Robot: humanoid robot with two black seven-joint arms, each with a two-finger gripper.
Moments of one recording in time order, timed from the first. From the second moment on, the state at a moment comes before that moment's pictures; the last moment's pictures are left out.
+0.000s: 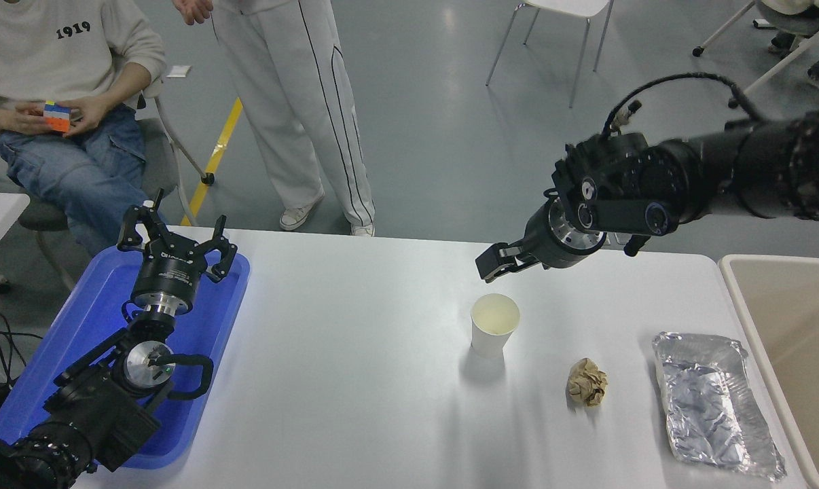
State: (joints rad) left arm -0.62 0.18 -0.87 -0.41 -0.09 -0.57 -0.51; right arm 1.75 -0.04 -1.12 1.04 -0.29 0.36 0.07
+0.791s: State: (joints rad) left arm -0.62 0.18 -0.87 -0.41 -0.09 -0.57 -0.51; right arm 1.43 0.00 -1.10 0.83 -0.27 0.20 0.07
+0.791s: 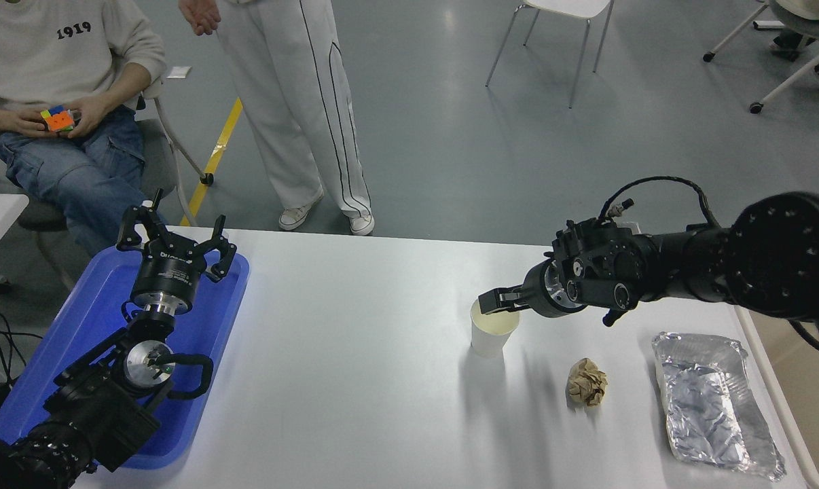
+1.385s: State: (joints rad) left arm -0.62 0.18 -0.87 -0.41 -0.09 -0.57 -0.51; right arm 1.38 0.00 -1.09 0.82 -0.22 0.27 0.07
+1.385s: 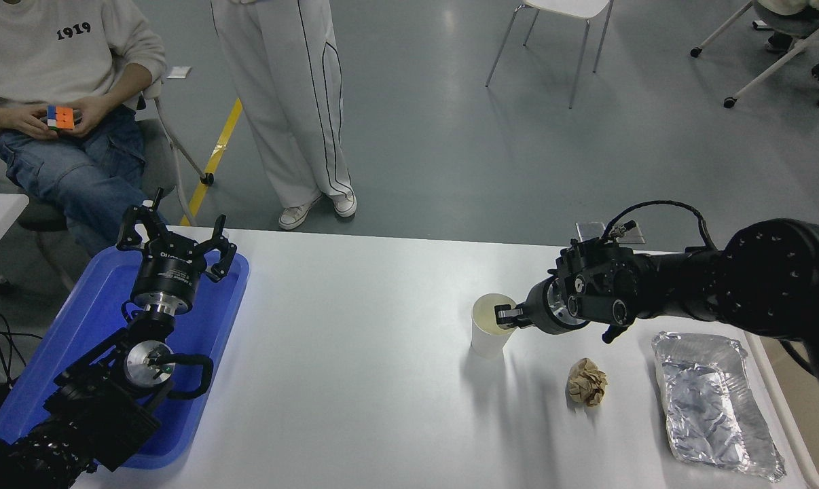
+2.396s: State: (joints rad) left arm -0.62 0.18 -0.87 -0.41 -0.09 -0.57 -0.51; right arm 1.87 -0.07 -1.24 1.10 -0.18 0.66 0.07
